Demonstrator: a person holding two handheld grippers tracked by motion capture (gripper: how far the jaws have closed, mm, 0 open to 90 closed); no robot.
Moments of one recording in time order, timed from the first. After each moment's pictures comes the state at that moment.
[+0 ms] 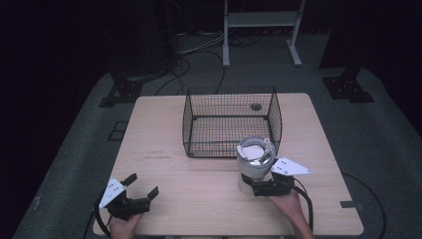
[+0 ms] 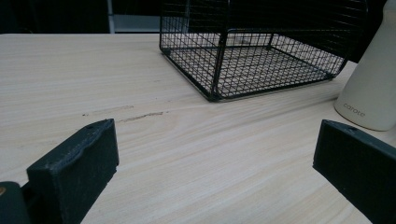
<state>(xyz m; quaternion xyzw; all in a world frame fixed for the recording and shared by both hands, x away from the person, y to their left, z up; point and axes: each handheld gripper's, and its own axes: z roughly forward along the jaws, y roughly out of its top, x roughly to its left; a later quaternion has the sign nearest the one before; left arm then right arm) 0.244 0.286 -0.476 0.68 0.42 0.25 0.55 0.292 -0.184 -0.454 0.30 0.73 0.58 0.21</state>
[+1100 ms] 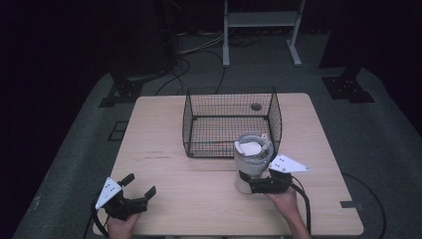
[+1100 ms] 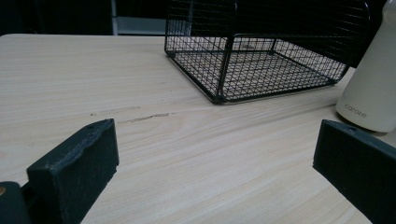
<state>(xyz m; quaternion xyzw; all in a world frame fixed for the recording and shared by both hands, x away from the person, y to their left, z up) 0.243 0.293 -0.476 0.67 0.42 0.25 0.55 0.295 -0.177 -0.445 0.31 0.73 0.58 0.21</state>
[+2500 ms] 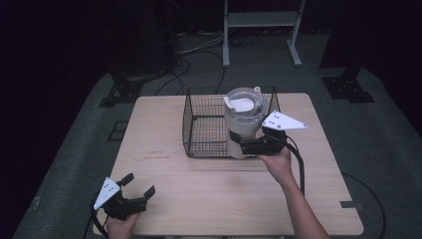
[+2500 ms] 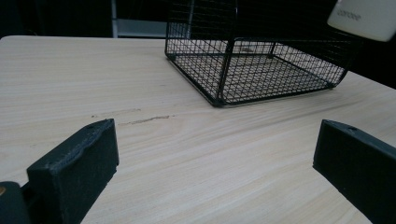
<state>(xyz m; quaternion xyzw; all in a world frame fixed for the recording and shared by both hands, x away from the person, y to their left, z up) 0.243 0.295 -0.476 0.67 0.42 0.25 0.56 0.347 -0.152 -0.337 0.28 0.71 0.61 0.24</state>
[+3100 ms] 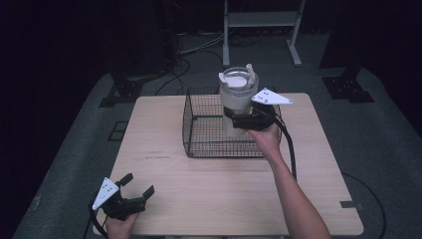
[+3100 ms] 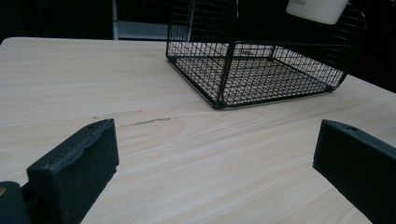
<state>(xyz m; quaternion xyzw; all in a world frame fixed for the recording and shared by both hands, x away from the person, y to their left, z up) 0.242 0.297 -0.475 0.66 0.43 0.25 0.56 0.412 -0.135 -0.329 0.32 0.69 0.59 0.26</state>
